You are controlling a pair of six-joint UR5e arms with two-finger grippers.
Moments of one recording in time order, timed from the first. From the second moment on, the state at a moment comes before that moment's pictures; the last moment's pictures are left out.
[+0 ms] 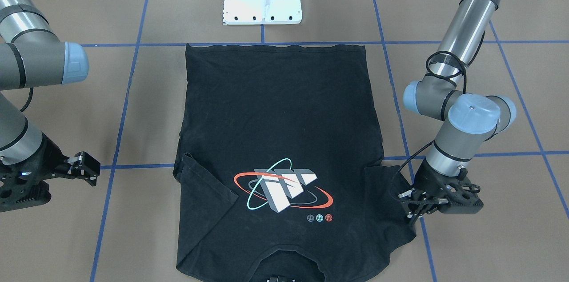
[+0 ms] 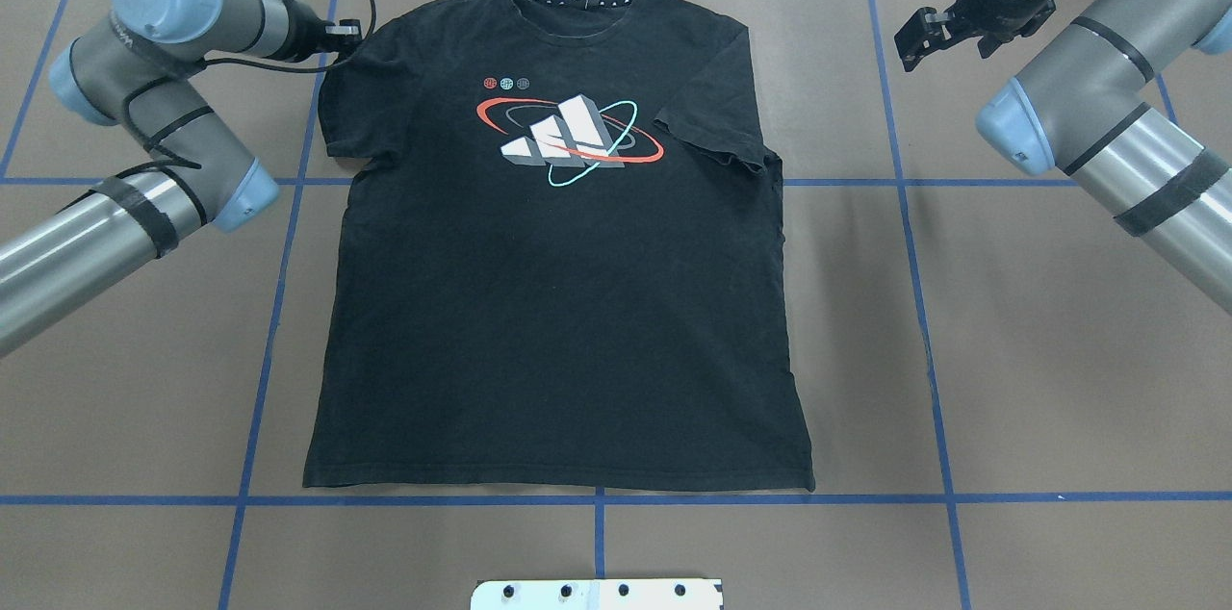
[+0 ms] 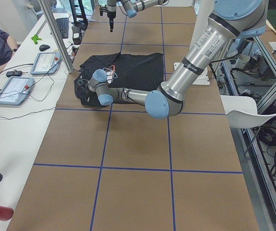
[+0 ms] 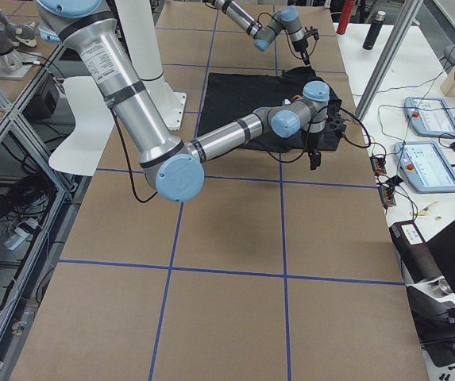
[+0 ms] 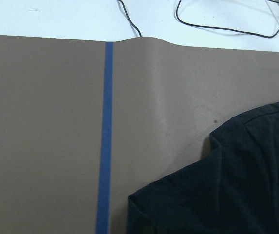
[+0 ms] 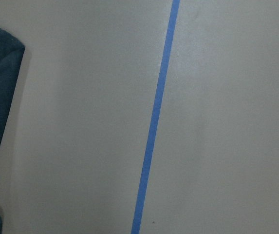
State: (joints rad) left arm -0.93 -2.27 -0.96 -2.54 -1.83 -1.10; right arm 1.06 -1.03 1.45 -1.42 2.09 0.57
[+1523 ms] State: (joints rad) left arm -0.79 -2.43 -0.94 -2.48 -1.78 -1.42; right arm 1.06 -1.03 1.44 -1.42 2.09 0.57
